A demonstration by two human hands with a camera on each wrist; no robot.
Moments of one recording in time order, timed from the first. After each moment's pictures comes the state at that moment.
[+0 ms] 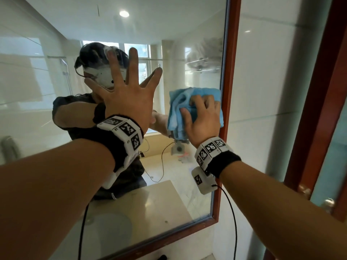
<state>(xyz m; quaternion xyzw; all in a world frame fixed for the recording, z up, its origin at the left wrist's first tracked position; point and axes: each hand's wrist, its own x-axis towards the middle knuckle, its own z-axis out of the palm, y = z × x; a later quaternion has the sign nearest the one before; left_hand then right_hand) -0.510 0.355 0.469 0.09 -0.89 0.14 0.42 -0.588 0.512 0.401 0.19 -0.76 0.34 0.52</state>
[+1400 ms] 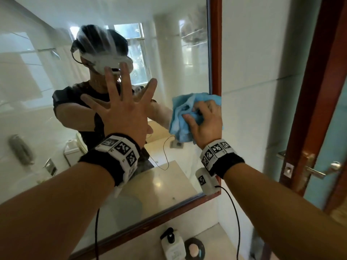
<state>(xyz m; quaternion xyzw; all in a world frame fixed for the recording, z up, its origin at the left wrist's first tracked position) -0.517 0.360 0.393 0.05 -0.90 0.13 0.41 -0.596 0.543 0.317 0.18 -0.75 0.46 0.45</state>
